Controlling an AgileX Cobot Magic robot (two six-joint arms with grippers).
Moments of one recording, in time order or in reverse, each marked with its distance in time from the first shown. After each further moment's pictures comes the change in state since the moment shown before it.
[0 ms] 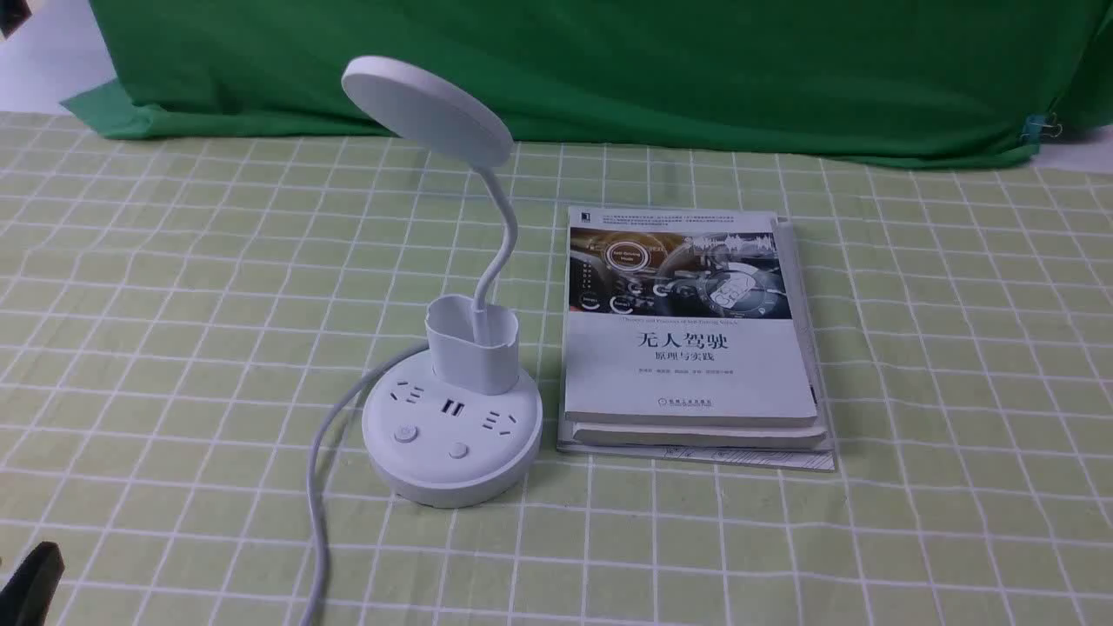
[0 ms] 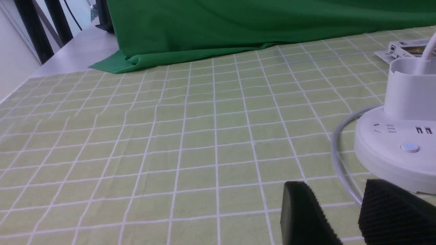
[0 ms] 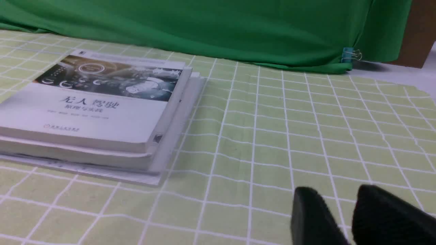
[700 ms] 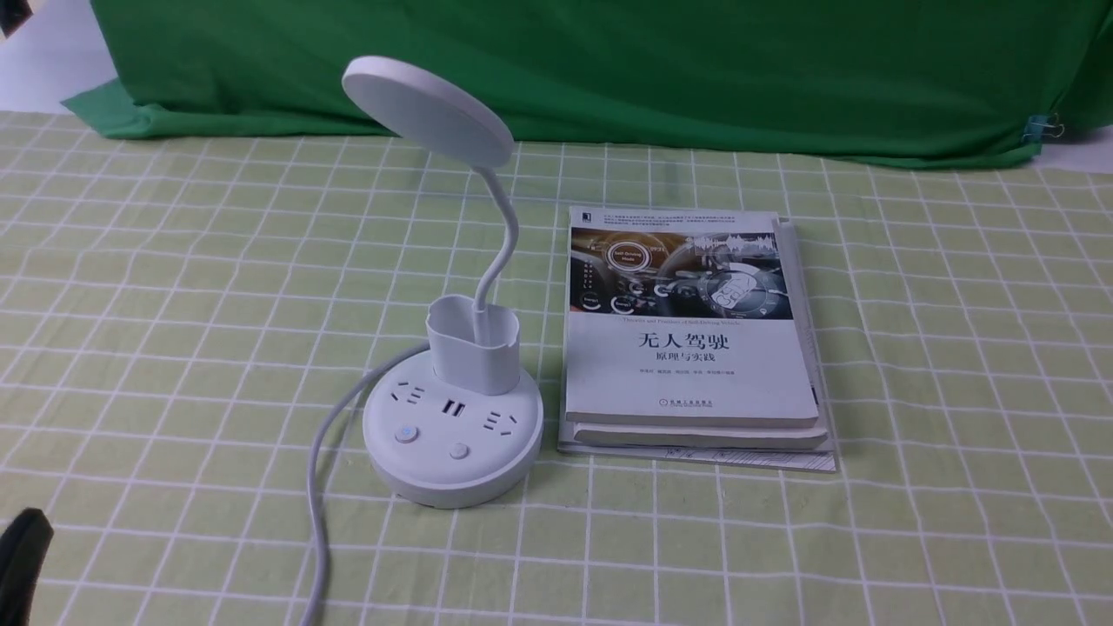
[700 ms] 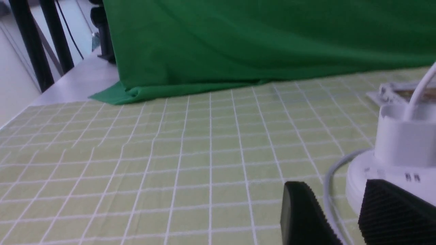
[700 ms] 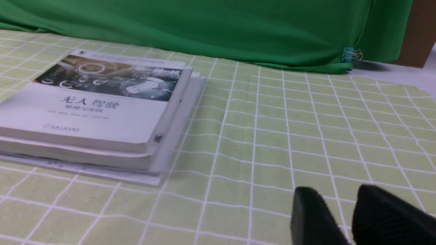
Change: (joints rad) right arm 0.000 0.000 0.000 0.000 0.000 0.000; left arm 0.000 0.000 0.000 -0.036 -0.130 -0.020
